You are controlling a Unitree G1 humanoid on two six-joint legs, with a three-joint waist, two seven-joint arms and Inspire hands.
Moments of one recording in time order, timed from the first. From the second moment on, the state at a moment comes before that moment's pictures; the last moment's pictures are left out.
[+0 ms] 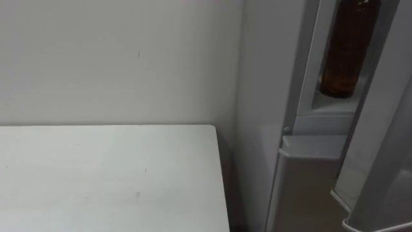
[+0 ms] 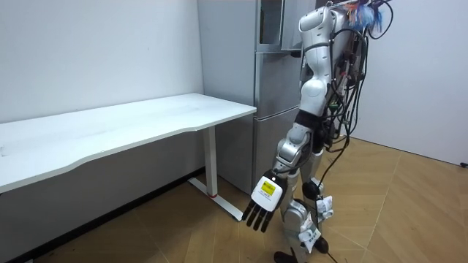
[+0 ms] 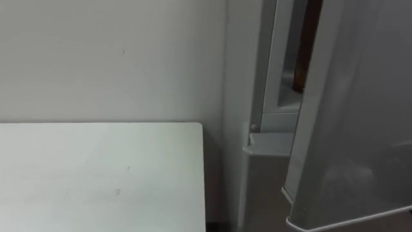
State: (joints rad) left arm 0.36 0.21 0.27 1.09 0.12 -0.08 0.12; right arm 0.25 -0.39 -0.32 -0.35 0.17 -0.10 -0.66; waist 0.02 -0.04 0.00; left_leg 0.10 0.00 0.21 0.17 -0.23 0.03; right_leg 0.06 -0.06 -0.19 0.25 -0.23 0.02
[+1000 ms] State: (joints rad) left arm 0.39 0.21 0.23 1.14 0.12 -0.11 0.07; right arm 0.25 -0.39 -0.25 -0.37 0.03 -0.10 -0.74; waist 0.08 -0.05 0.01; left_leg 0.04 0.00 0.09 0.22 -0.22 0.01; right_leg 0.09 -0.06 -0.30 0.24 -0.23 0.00
